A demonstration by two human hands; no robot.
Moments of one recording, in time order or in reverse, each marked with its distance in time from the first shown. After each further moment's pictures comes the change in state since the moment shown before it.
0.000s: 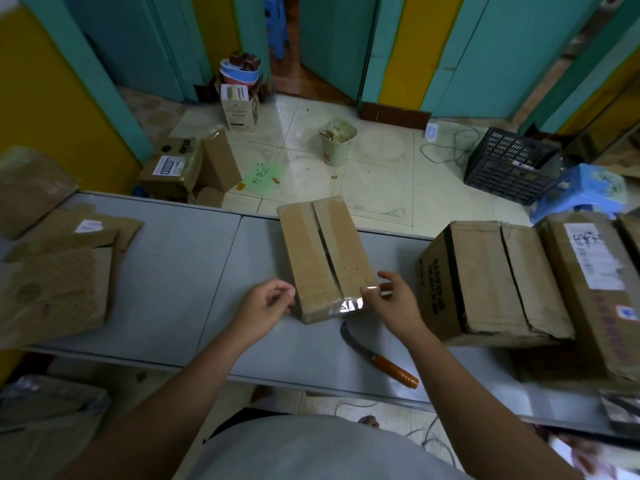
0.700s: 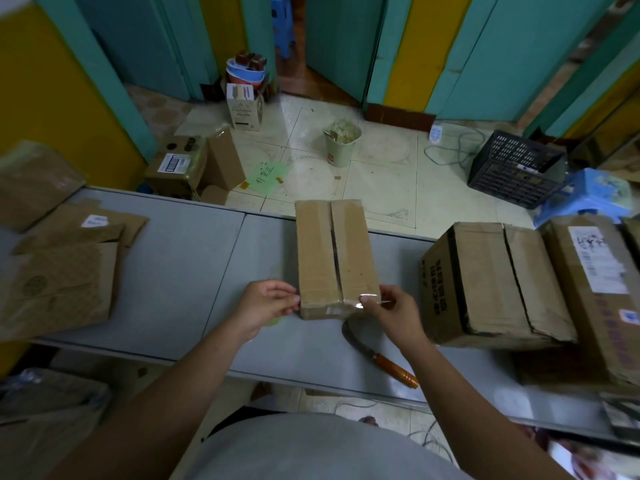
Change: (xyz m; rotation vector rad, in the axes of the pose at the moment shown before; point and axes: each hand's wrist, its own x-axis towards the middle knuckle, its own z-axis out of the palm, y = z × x) left_hand 0.002 0.010 -0.002 -0.335 -0.015 -0.277; right_hand -0.016 0.009 0.005 0.078 -0.018 -0.004
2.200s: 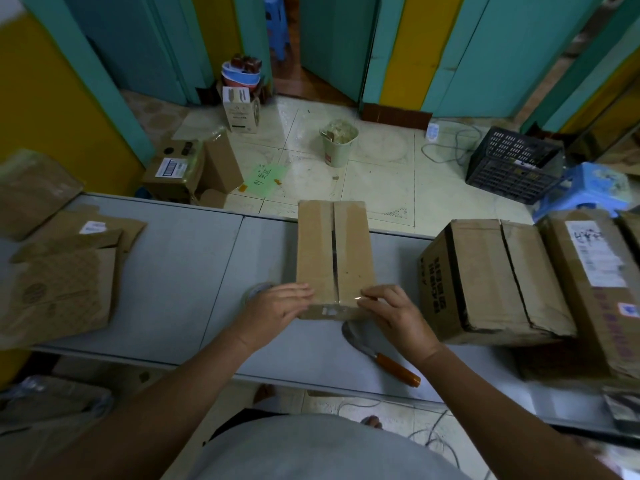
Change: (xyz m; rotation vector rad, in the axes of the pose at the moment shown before) left_hand -0.005 -0.005 0.000 0.861 -0.119 1.067; right_hand -0.001 0.020 -0.025 -0.584 -0.049 -0.888
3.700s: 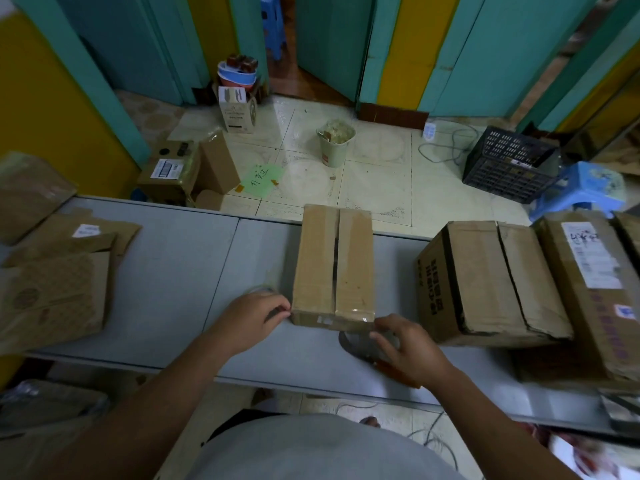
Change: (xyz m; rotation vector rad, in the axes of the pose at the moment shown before) left_hand -0.011 -0.009 -0.026 0.086 -0.181 -0.282; right_hand -0.040 0.001 -0.001 0.133 -0.241 0.420
